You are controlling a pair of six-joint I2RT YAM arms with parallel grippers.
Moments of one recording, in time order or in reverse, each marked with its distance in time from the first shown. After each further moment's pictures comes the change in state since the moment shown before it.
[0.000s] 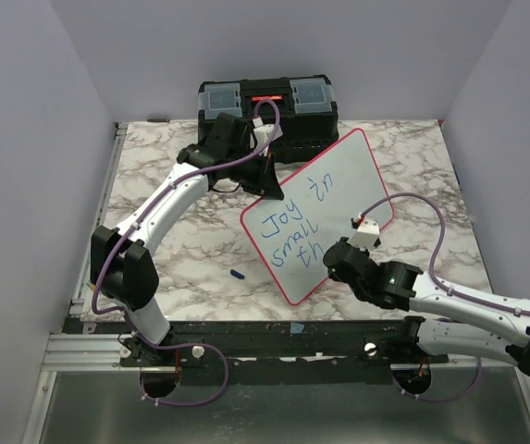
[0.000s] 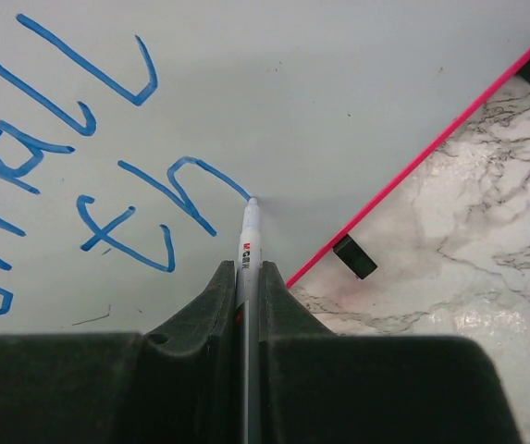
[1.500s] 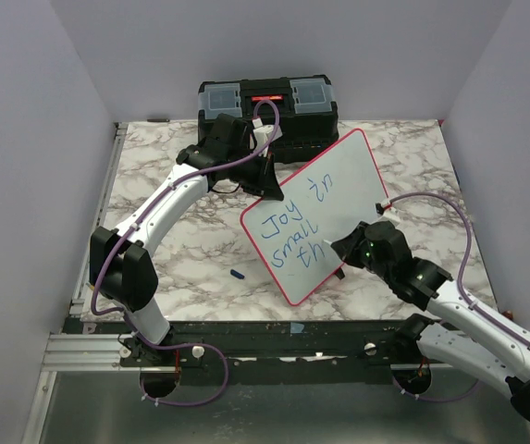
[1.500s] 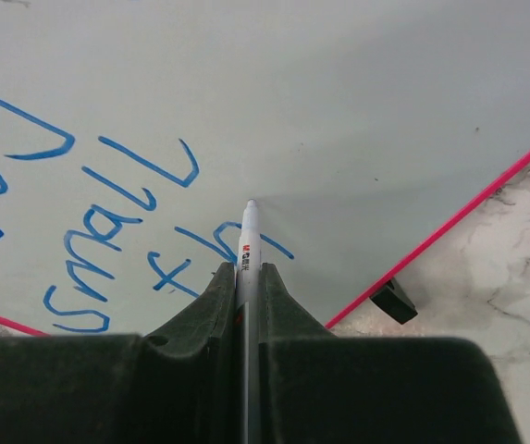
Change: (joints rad) left arm 0.000 -0.008 -0.011 0.005 0.001 -0.004; right arm -0.364 -0.193 -0.079 0.190 -0.413 -0.142
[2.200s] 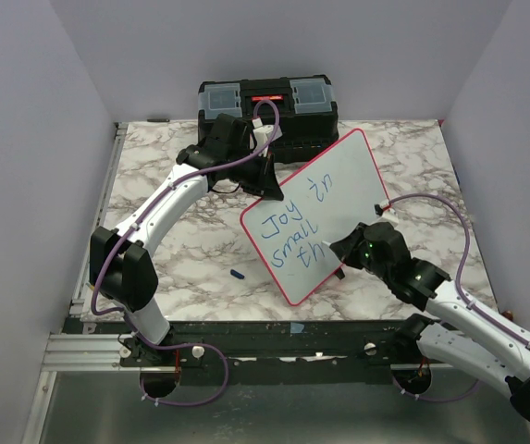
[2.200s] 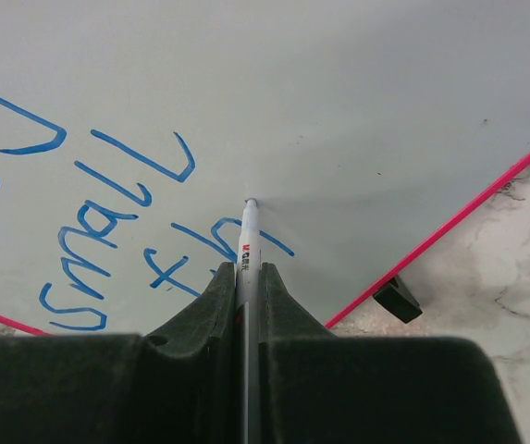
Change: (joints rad) left arm 0.000 0.000 0.000 0.000 0.000 0.000; right arm 0.000 0.007 -0.031 0.021 -0.027 0.016
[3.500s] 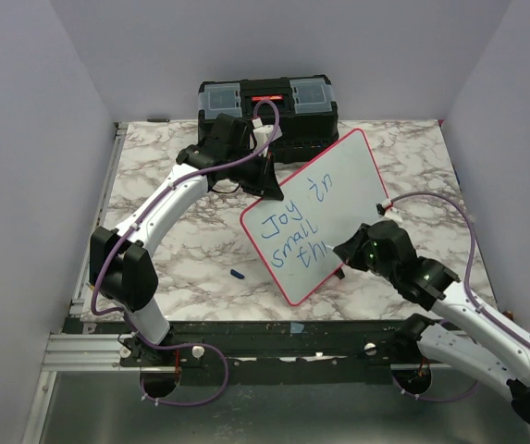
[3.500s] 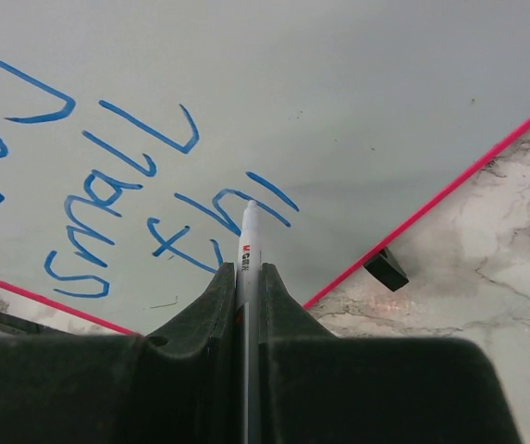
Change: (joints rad) left arm 0.000 0.000 0.000 0.000 0.000 0.000; right arm 0.000 -0.036 0.063 -0.149 -0.027 -0.020
